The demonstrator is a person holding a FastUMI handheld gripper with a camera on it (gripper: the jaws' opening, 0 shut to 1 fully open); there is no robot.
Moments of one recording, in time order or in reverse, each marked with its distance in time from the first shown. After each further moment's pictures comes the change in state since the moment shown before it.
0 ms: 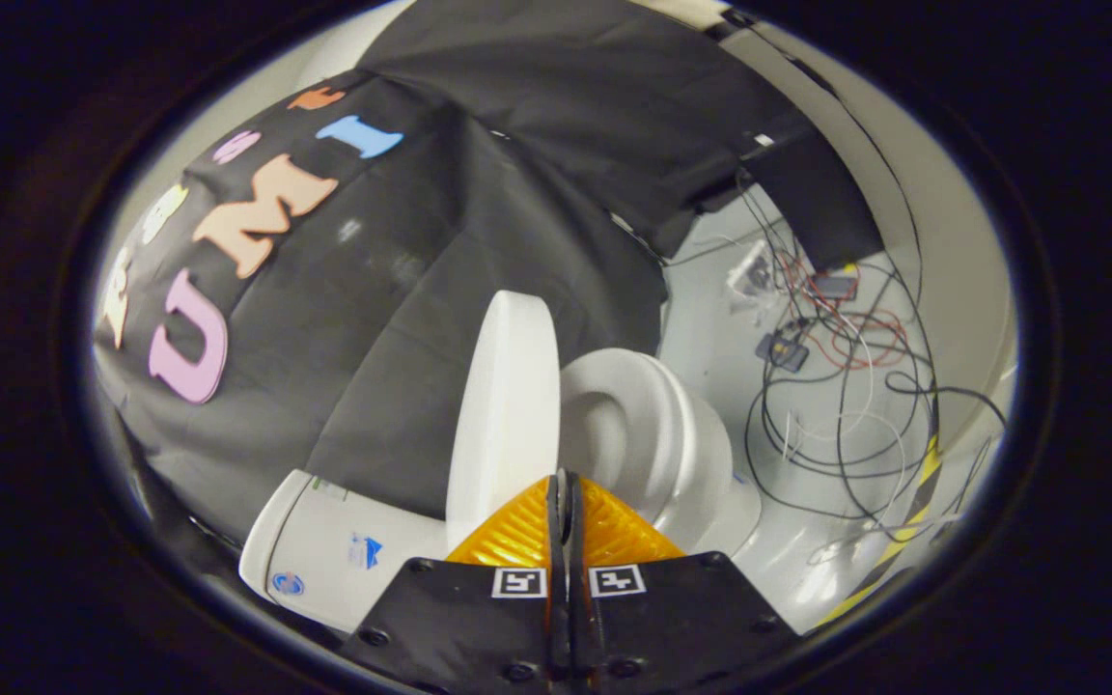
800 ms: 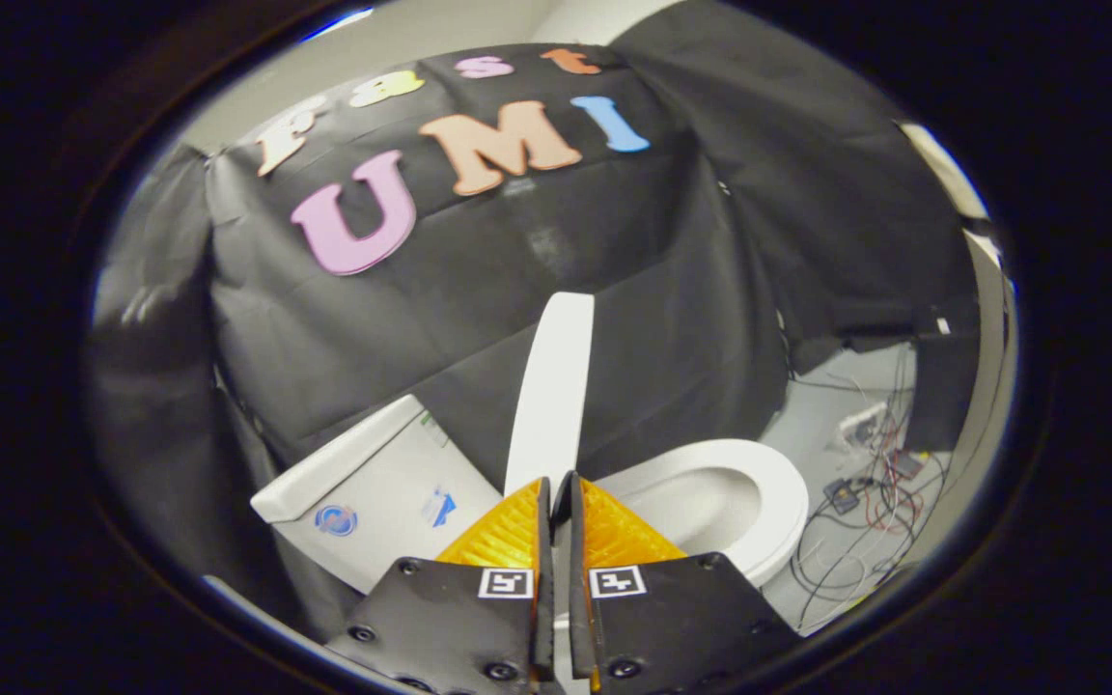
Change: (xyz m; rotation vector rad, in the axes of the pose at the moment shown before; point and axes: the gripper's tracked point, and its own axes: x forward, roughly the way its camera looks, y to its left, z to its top) arm -0.053 0.182 -0.007 -0.560 -0.066 0.294
